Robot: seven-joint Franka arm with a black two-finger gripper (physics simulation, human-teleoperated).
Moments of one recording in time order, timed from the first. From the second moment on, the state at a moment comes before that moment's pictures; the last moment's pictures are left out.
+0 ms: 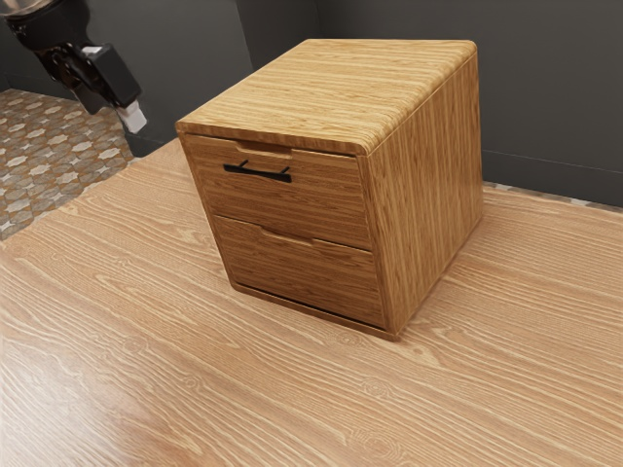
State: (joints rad) arm 0.17 -0.03 0.04 -1.10 0.02 1.32 0.28
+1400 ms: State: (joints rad) arm 0.09 -0.08 -0.08 -1.63 0.19 2.04 1.37
